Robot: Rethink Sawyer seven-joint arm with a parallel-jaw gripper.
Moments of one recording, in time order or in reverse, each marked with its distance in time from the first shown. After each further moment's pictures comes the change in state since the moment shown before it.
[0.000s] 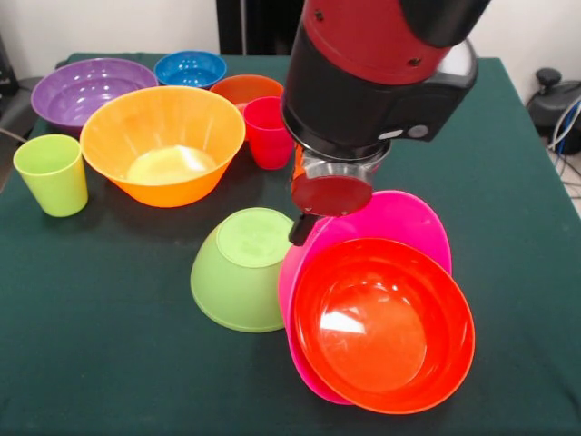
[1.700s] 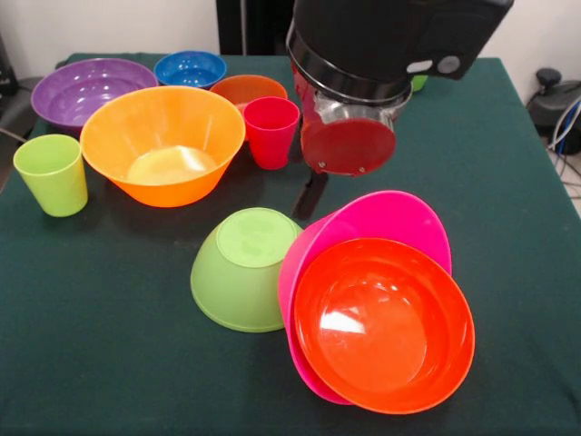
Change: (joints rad) arm -0.005 -0.073 0.073 -0.057 -0.114 0.012 0.000
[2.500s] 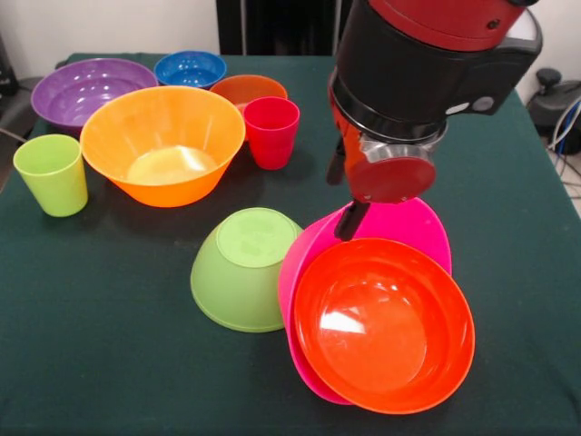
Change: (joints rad) arm 0.028 0.021 0.053 0.003 -0.005 0.000 0.000
